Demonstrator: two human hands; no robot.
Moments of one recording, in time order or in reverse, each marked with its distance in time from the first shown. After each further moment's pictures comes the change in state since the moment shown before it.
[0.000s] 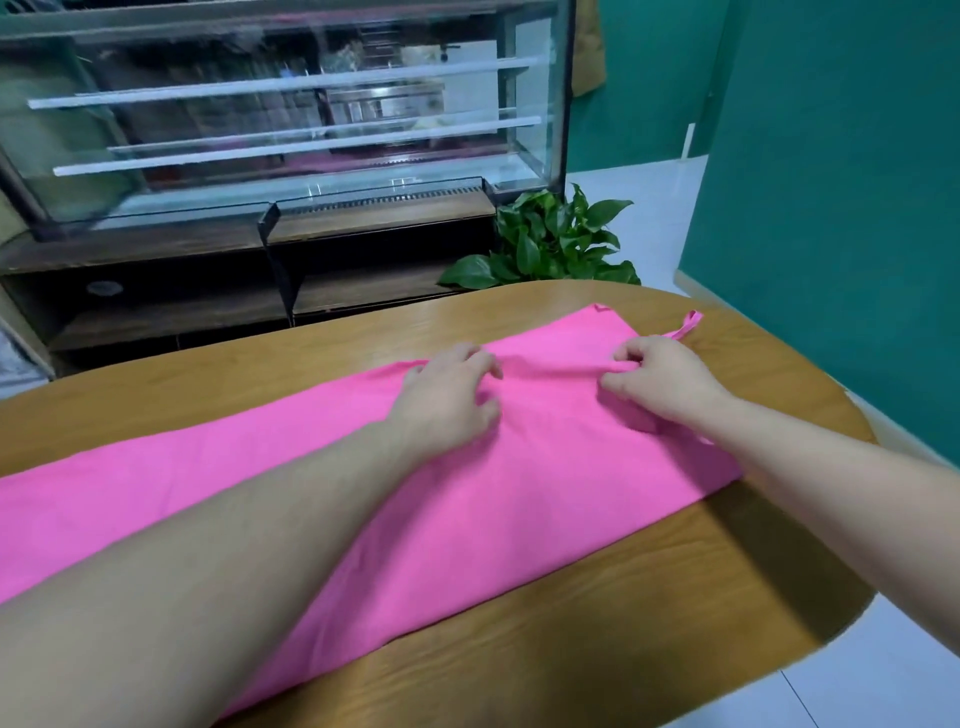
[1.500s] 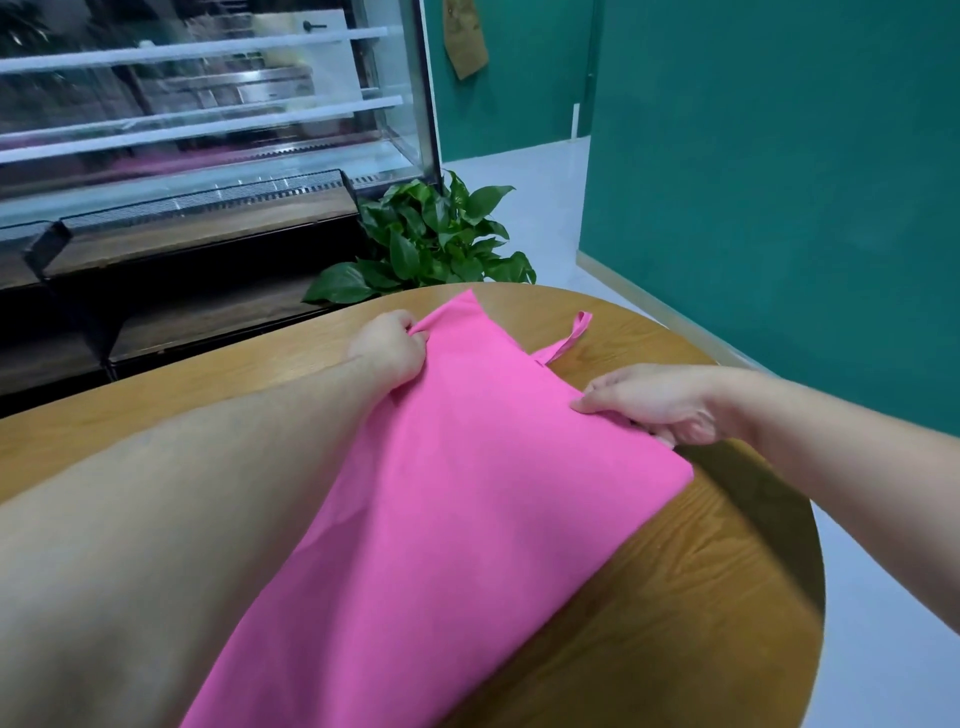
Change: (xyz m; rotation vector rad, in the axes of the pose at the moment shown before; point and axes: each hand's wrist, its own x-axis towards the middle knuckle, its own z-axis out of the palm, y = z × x) left_hand 0.196 0.034 0.068 -0.093 0.013 -0.348; right_hand 0.039 0.087 -0.059 0.395 -0.542 0.369
